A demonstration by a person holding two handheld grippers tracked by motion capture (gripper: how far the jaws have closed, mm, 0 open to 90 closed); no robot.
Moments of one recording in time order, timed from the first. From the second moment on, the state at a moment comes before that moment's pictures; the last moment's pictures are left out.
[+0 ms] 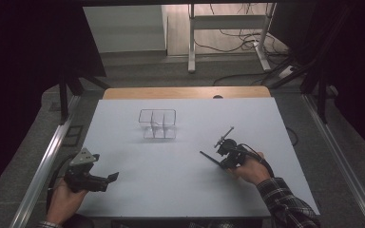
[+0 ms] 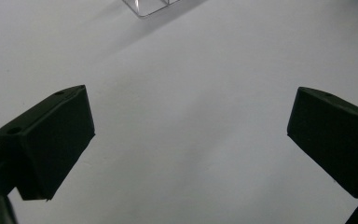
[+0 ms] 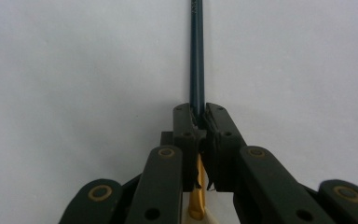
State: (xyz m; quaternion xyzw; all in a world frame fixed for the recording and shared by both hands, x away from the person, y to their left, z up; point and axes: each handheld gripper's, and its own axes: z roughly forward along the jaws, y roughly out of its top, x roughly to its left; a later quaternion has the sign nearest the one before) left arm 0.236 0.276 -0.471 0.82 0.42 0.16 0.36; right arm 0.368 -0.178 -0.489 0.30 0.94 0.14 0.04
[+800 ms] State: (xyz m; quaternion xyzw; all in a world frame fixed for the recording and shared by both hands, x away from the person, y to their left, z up) left arm 0.243 0.256 -0.464 0.82 0.39 0.12 0.39; right arm 0.356 -0.174 -0.451 0.27 0.94 0.20 0.05
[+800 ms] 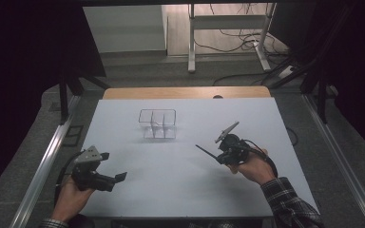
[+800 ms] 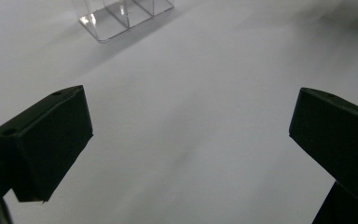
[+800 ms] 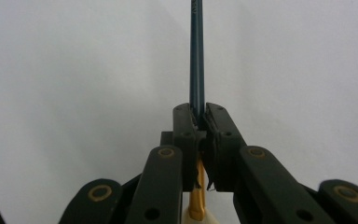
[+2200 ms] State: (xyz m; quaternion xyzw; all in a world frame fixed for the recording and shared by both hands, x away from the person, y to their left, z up) left arm 0.284 0.163 -0.460 0.88 0.29 0.11 0.36; right arm 0.339 -0.135 -0.431 0.20 0.96 0.20 0.00
